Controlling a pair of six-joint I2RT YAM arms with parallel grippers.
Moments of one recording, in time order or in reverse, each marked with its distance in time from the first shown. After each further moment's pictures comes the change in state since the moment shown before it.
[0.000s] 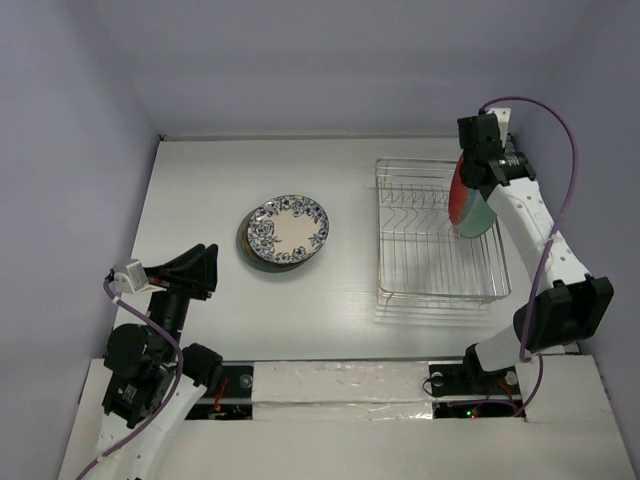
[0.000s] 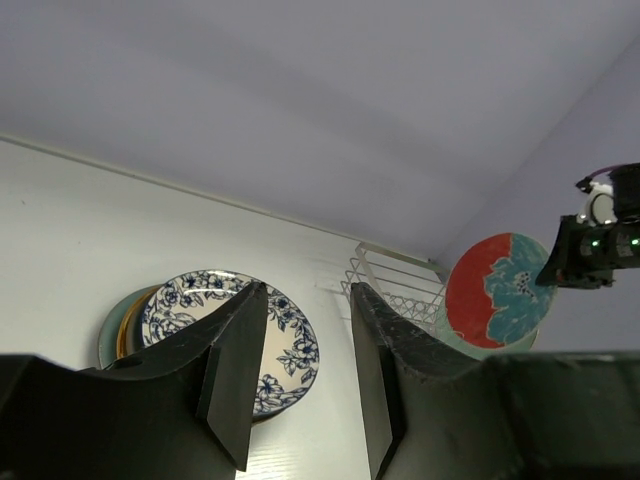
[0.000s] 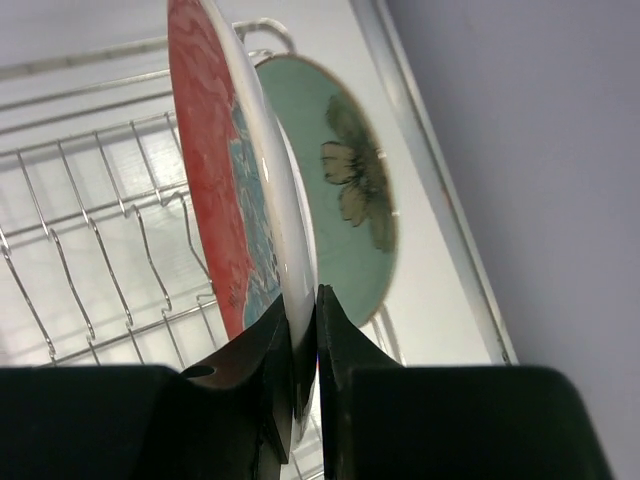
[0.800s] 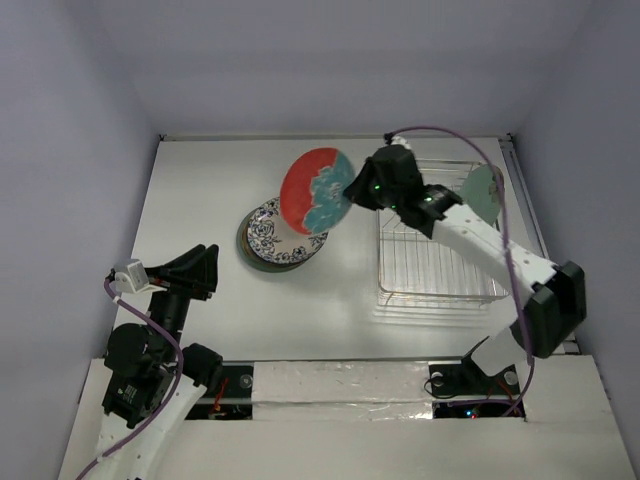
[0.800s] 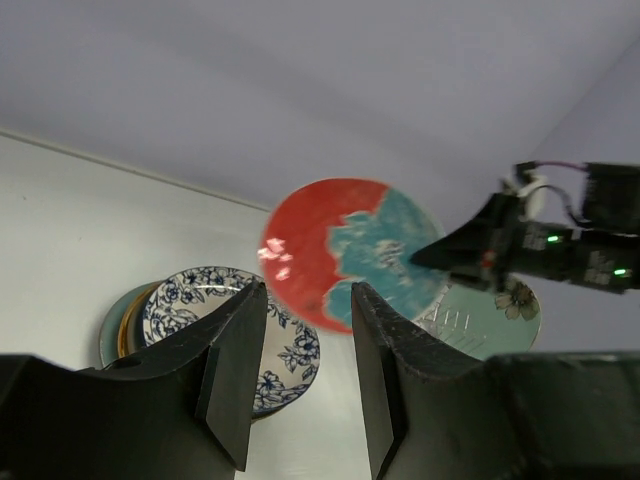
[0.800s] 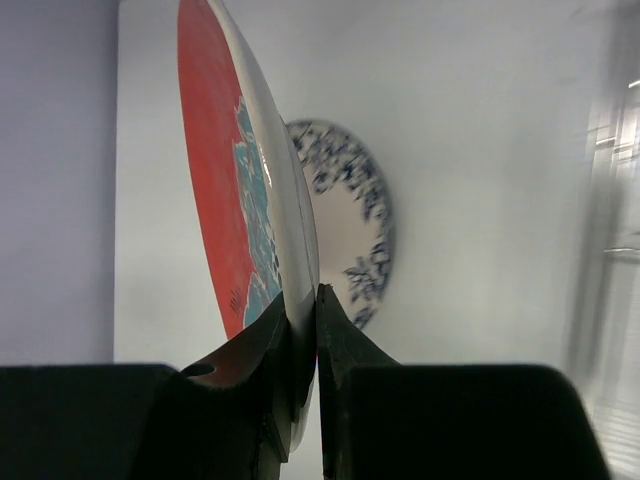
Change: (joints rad) left arm 0.000 0.000 0.000 -0.008 0.000 -0.002; right arm 0.404 -0.058 -0.161 0.412 -0.477 0.570
